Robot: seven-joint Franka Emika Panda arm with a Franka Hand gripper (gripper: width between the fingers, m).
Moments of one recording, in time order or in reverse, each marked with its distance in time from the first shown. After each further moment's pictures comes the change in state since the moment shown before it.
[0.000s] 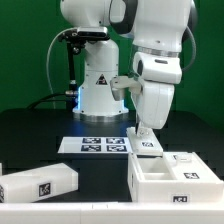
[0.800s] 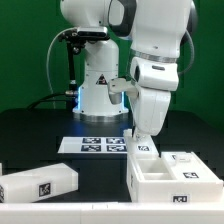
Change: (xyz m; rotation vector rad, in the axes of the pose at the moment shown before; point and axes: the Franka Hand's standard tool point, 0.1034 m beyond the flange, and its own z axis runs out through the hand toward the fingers) arm -0.006 0.000 0.008 0.044 -0.015 0.006
